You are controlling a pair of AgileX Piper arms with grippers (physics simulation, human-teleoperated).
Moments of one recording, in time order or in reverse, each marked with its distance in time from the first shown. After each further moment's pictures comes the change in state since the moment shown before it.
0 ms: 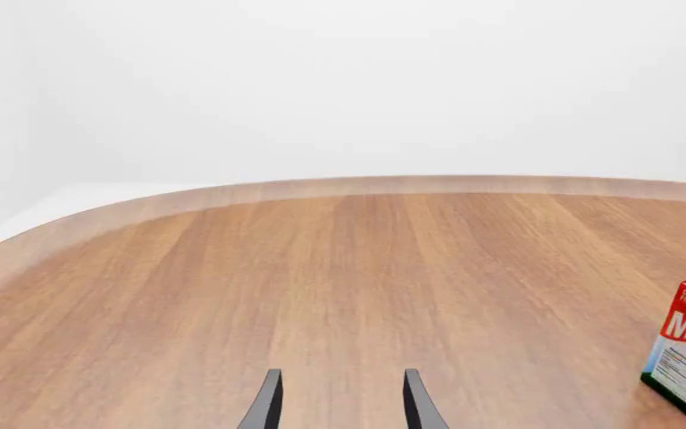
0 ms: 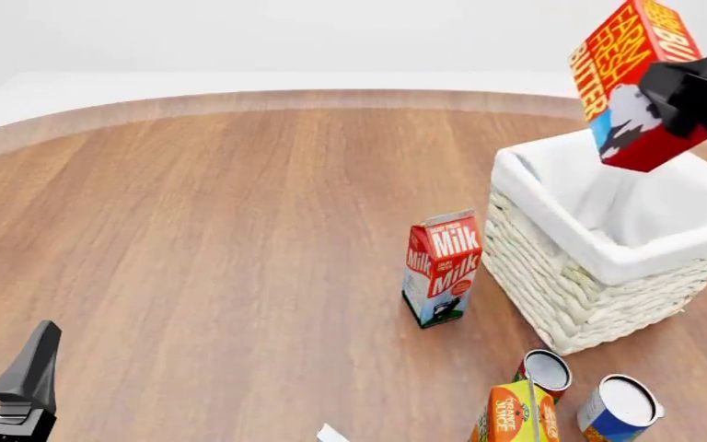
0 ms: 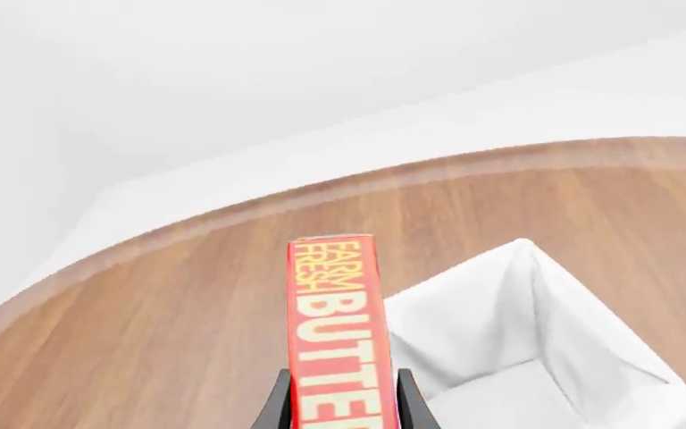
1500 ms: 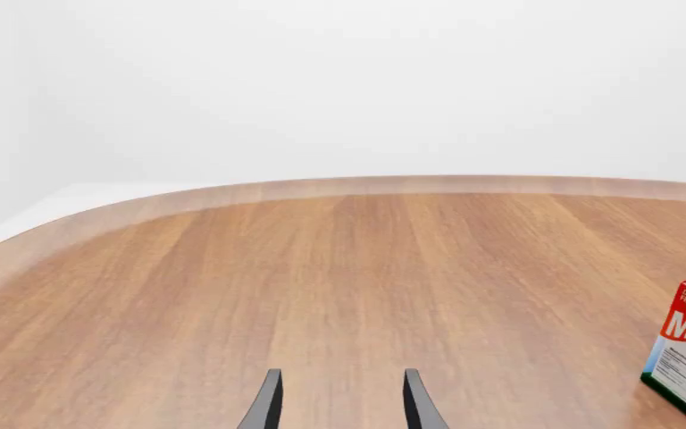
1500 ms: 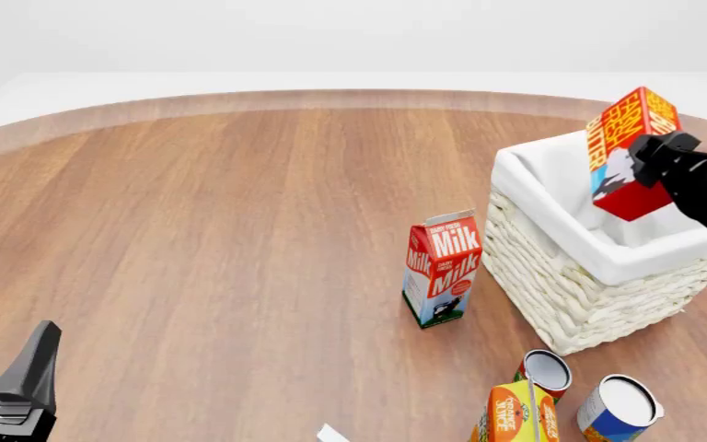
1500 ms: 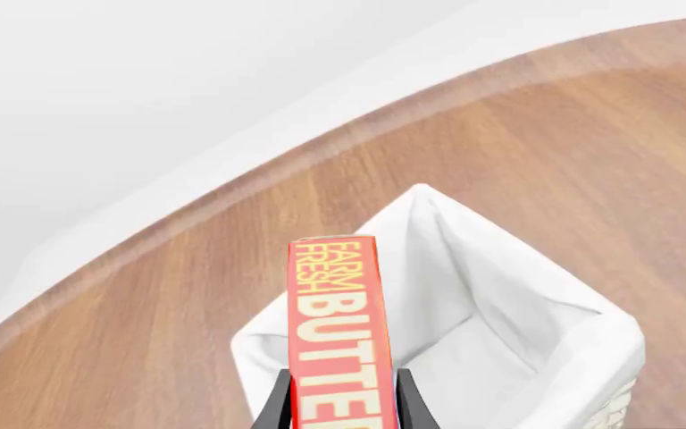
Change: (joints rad) left arm 0.000 0.000 0.000 0.000 0.000; right arm -0.193 0.216 0.223 -0.340 0.145
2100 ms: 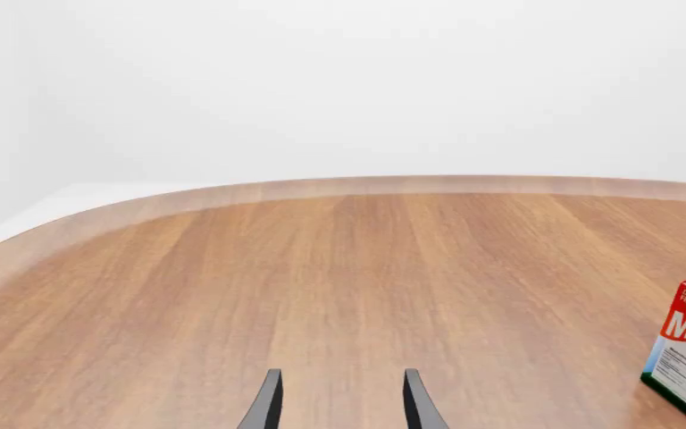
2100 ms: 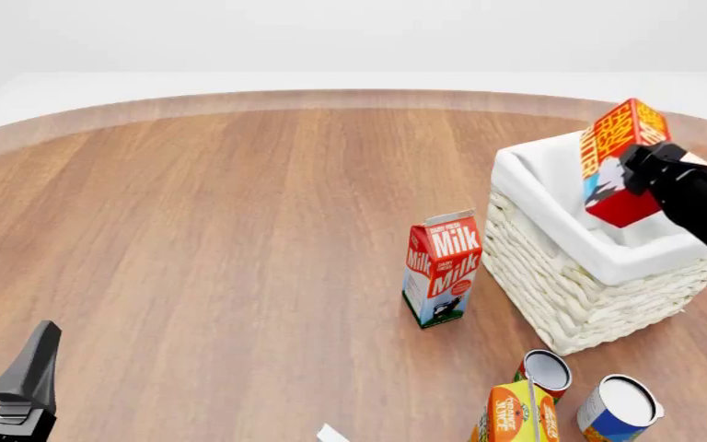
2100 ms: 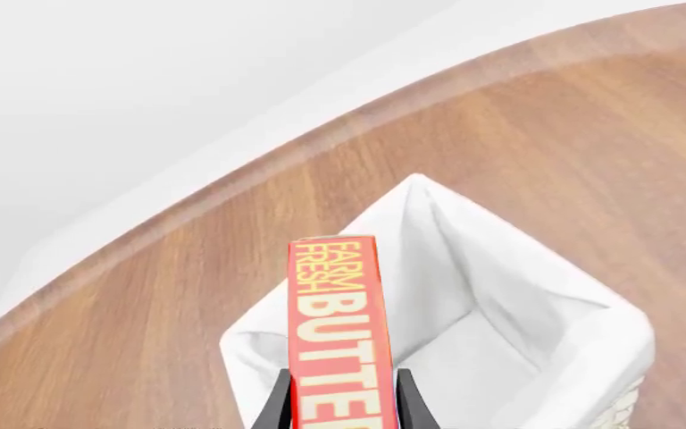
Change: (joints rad) left arm 0.000 0.000 0.000 0.000 0.000; right arm 0.001 0.045 0.029 -0.063 0.005
